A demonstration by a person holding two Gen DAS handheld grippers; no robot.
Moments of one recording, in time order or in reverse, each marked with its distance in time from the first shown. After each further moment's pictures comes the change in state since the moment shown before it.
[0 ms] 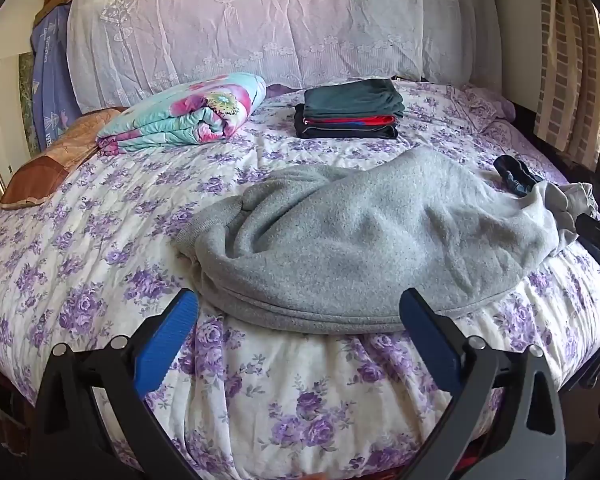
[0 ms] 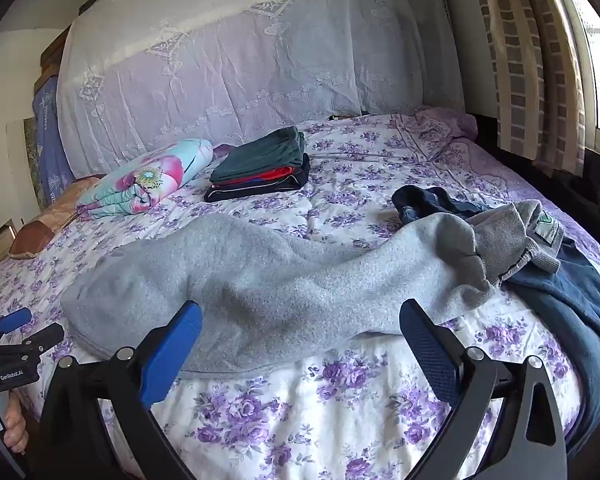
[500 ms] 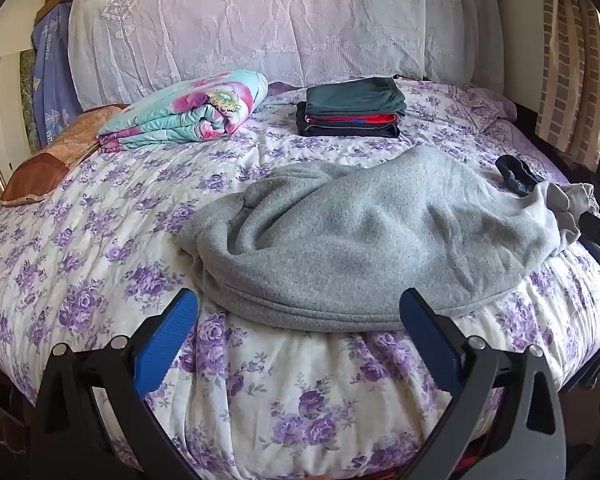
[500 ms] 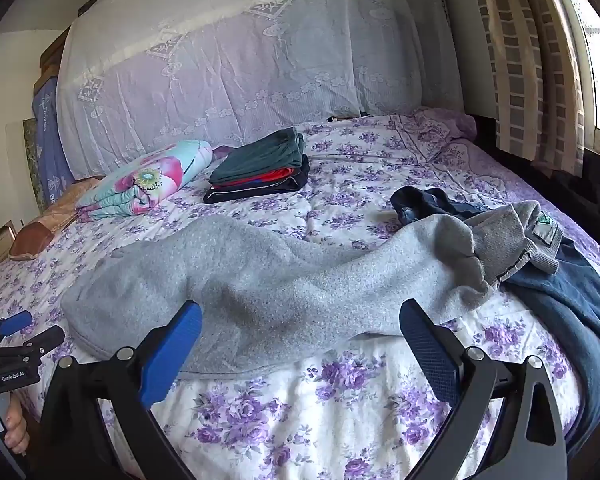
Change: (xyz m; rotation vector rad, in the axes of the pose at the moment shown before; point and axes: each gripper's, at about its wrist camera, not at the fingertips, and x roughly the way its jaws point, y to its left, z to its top) left arm 0.001 0.007 -0.002 -0.007 0.002 -0.006; right arm -0.004 0.004 0.001 -0.003 -0.001 -0.006
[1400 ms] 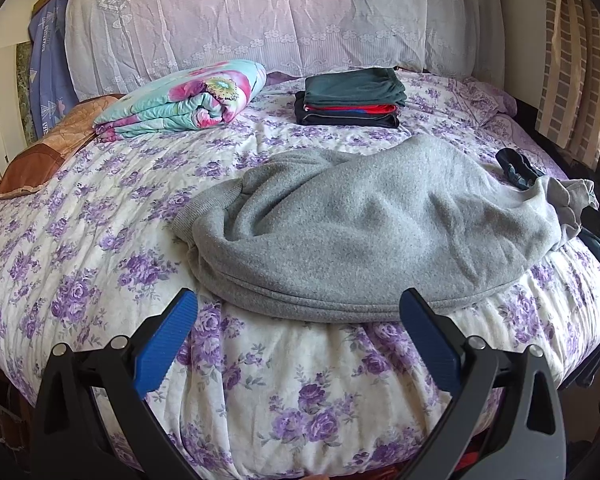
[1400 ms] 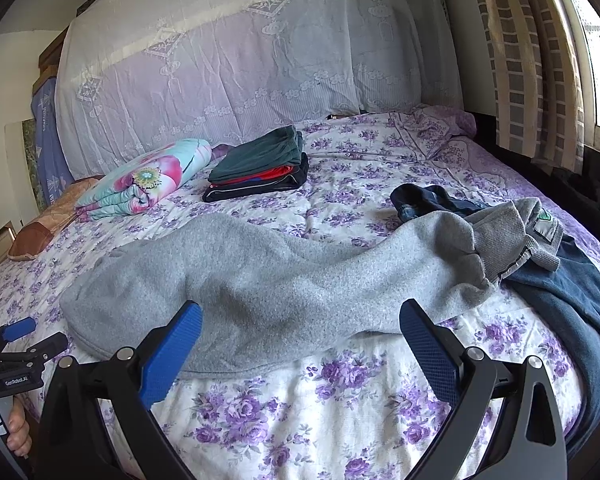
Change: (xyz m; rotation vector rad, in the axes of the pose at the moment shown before) left arm 0.010 -0.001 -0.006 -0.017 0.035 -0.008; right arm 0.007 -0.006 -0.002 0.011 0.005 0.002
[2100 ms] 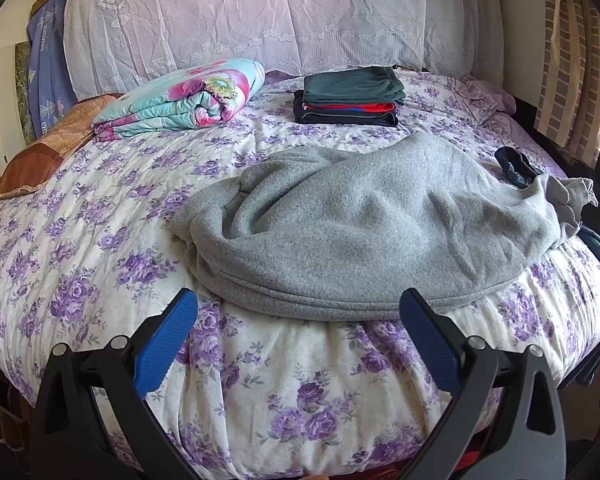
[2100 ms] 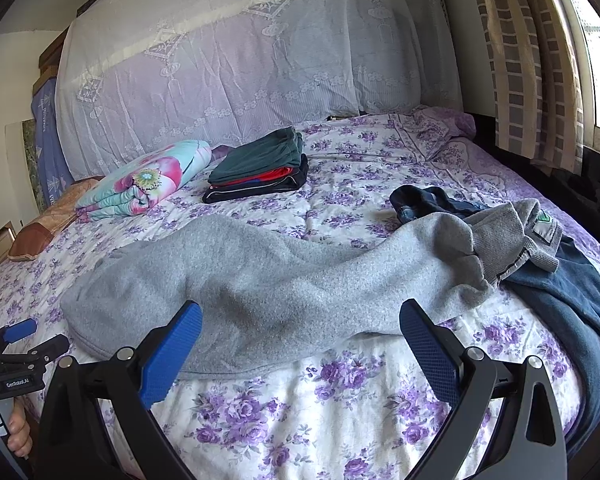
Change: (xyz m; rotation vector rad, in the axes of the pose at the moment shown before) left arm 0.000 -0.003 -0.002 0.001 0.001 -0.001; right arm -0.003 0.000 0.000 0.002 -0.007 -0.001
